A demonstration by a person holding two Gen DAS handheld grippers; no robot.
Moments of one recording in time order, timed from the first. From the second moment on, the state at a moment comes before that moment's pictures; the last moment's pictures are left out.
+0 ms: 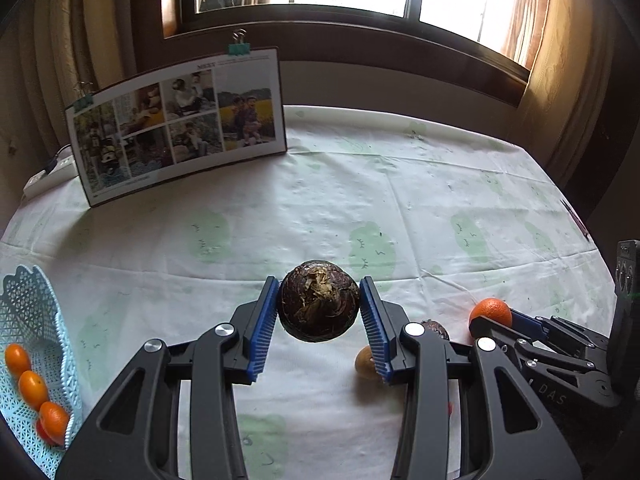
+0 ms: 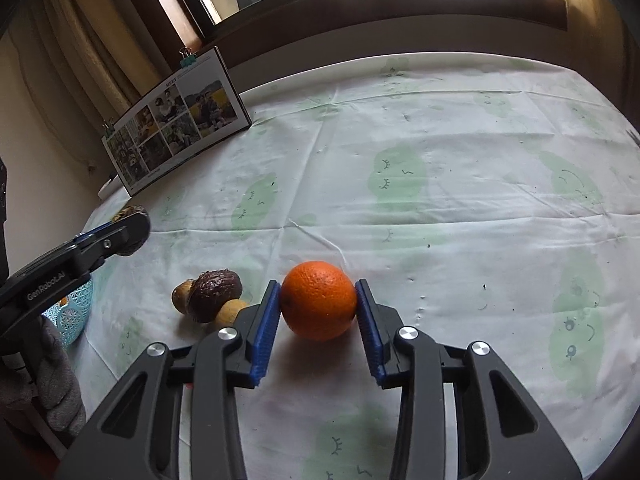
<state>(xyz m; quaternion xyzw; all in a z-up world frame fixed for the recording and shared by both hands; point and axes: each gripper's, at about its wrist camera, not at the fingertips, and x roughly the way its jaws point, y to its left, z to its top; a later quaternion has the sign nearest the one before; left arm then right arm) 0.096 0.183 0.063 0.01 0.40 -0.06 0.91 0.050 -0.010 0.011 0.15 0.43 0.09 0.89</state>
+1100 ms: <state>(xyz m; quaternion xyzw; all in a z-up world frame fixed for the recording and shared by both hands) -0.027 0.395 0.079 -0.07 0.31 0.26 0.91 0.033 0.014 0.037 0.13 0.38 0.09 0.91</state>
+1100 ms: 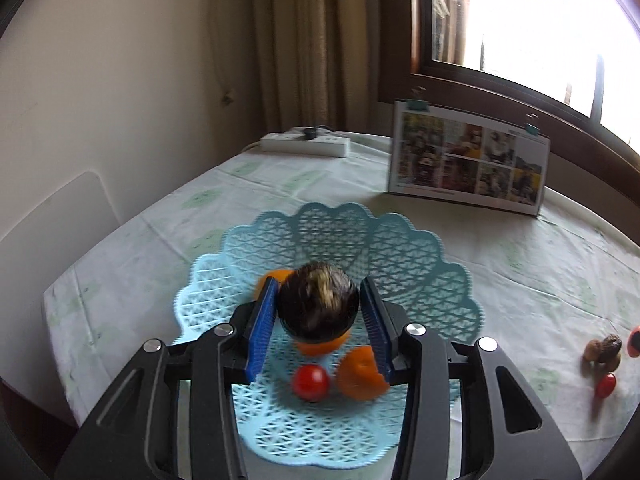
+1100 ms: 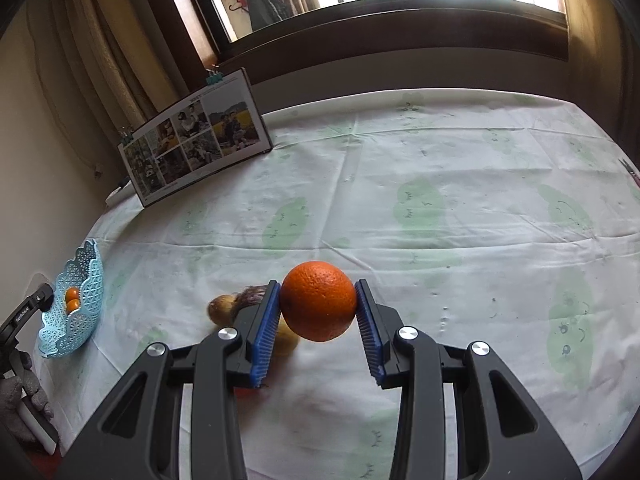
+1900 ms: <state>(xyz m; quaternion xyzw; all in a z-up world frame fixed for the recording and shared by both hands) -0.073 0.441 0.084 -0.06 0.25 0.31 0.91 0.032 0.237 0.090 0.05 0.36 0.30 0.88</state>
